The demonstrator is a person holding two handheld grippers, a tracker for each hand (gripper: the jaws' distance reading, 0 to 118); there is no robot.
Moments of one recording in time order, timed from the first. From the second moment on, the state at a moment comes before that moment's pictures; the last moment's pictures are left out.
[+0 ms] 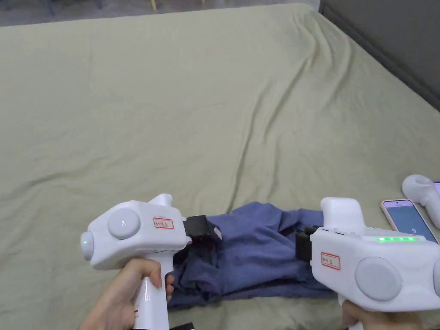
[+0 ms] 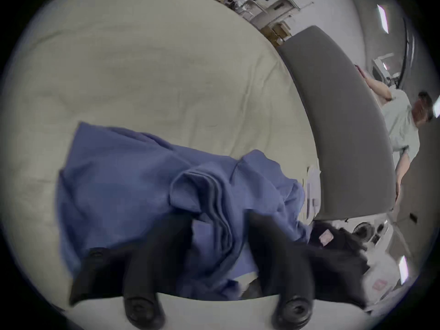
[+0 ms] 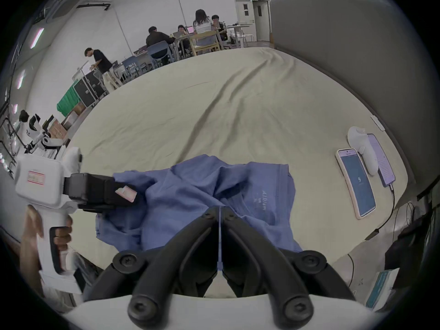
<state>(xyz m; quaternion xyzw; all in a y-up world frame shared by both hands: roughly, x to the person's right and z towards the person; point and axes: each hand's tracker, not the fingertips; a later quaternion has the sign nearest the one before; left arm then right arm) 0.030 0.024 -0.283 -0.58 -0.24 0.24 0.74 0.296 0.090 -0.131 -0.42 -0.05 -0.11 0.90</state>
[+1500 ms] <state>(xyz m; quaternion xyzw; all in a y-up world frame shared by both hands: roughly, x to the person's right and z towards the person) 0.125 0.005 -0.244 -0.53 -0.29 0.05 0.80 0.301 0.081 -0.114 -0.44 -0.07 -0.11 0.89</state>
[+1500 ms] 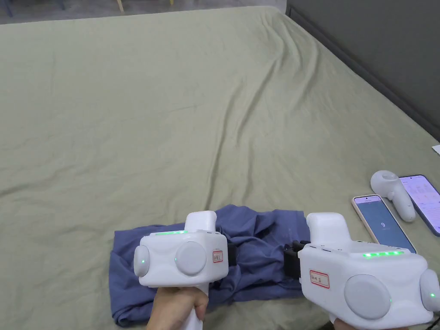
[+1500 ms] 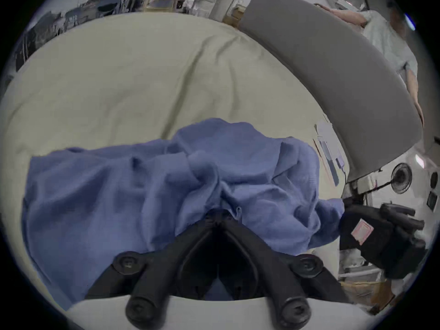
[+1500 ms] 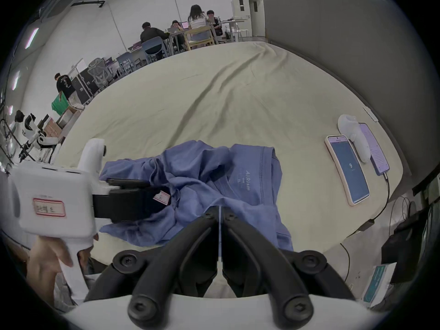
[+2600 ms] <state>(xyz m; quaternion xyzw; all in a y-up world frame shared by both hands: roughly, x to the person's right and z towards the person) -0.127 0.020 -0.249 -0.51 -0.25 0.35 0.74 0.267 0.088 -0.124 -0.44 -0.02 -0.10 0.89</state>
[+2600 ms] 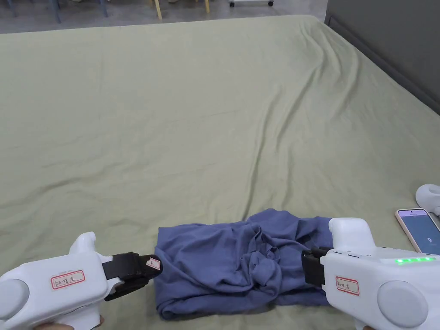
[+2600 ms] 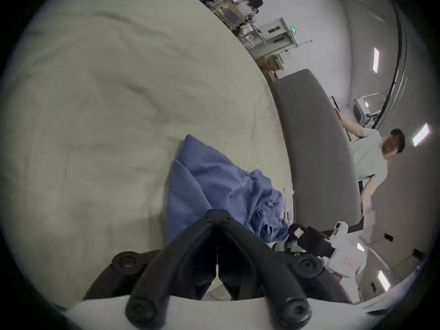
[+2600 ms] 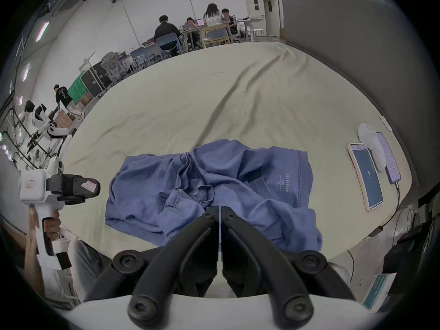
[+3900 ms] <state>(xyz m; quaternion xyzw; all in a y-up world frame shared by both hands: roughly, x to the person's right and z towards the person) -0.084 -0.067 -0.303 -0.59 -0.32 0.45 0.59 0.271 0.076 -0.131 -0.47 -0.02 -0.12 0.87</state>
